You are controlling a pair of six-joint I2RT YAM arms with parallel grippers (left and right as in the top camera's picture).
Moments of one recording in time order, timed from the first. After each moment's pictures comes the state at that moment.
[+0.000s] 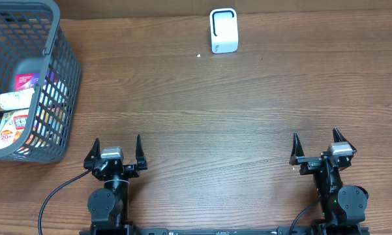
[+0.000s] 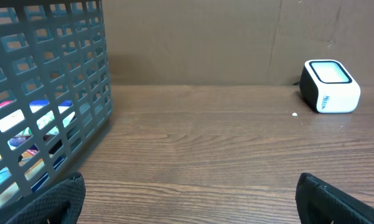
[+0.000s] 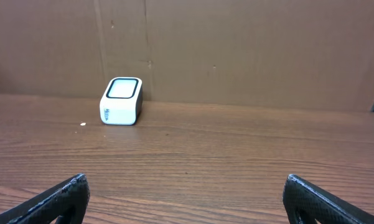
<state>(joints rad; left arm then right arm) 0.04 0.01 0.01 -0.08 -0.06 0.01 0.06 0.01 0.02 -0.04 -0.04 -0.01</state>
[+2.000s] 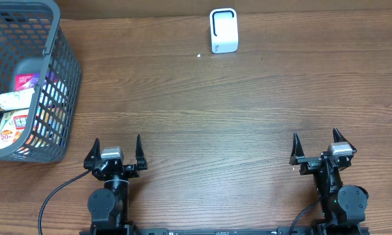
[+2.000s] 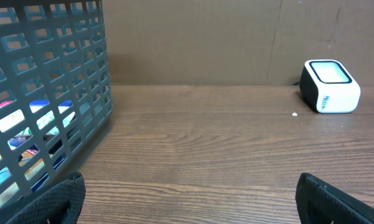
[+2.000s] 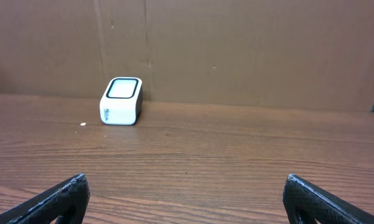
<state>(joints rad) 0.04 0.02 0.01 -0.08 -0.06 0.01 0.06 0.01 0.02 -0.03 -0.04 -0.01</state>
